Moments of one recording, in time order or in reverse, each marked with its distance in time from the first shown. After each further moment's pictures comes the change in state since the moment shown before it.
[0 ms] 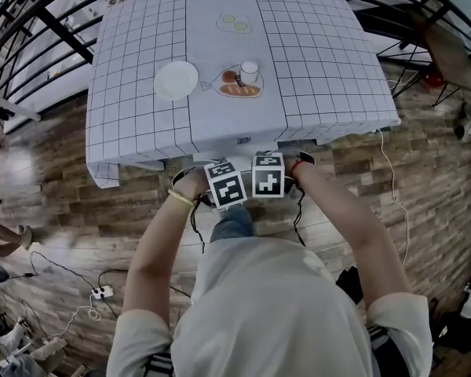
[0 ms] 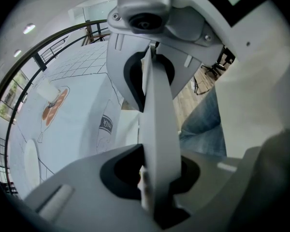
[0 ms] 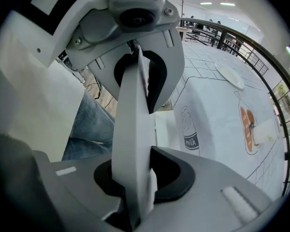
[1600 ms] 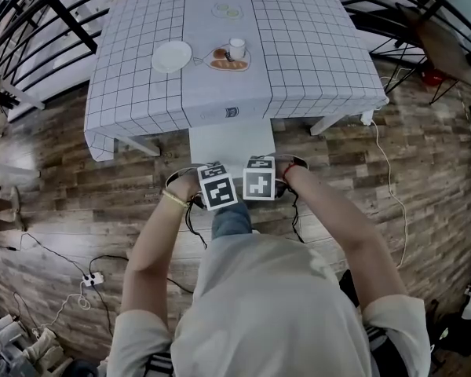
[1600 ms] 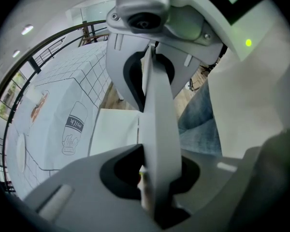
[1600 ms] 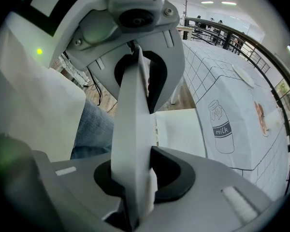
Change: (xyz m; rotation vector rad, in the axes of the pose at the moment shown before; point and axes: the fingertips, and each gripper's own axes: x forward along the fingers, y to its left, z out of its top) left arm 0.010 -0.129 0.008 0.003 -0.001 -0.010; right arm -0.027 0.143 0.001 0.030 -0.017 0.079
